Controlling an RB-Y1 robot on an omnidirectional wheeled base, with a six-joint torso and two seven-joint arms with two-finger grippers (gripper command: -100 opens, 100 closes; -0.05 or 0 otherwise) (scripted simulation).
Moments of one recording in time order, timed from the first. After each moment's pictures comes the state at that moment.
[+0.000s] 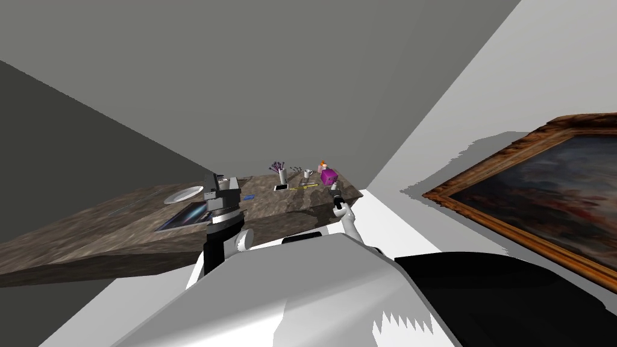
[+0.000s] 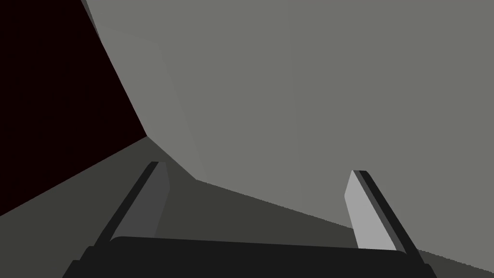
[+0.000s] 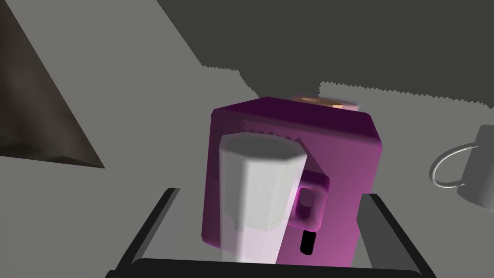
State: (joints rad) left arm 0.46 -0.05 0.06 -2.28 -0.03 -0.54 -0.04; right arm -0.11 -0.10 -0.32 -1.17 0.72 -0.08 0.92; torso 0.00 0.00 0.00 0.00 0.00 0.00
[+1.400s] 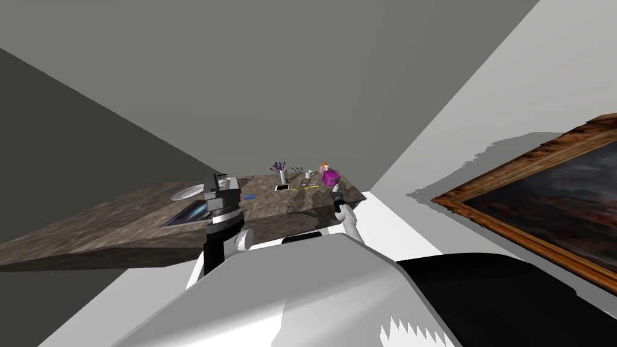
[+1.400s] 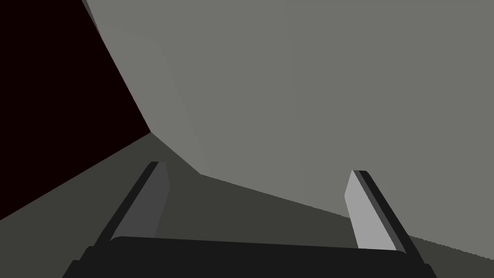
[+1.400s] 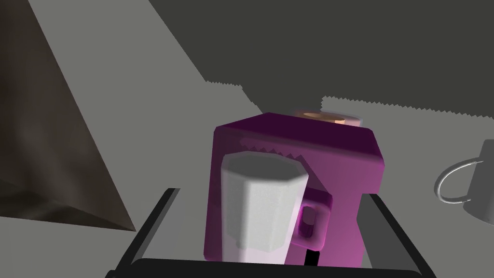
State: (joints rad) left arm 0.46 -0.05 0.06 -2.28 -0.03 -0.54 -0.04; right arm -0.03 -0.11 -0.27 -1.26 1.04 0.02 0.53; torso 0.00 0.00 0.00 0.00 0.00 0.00
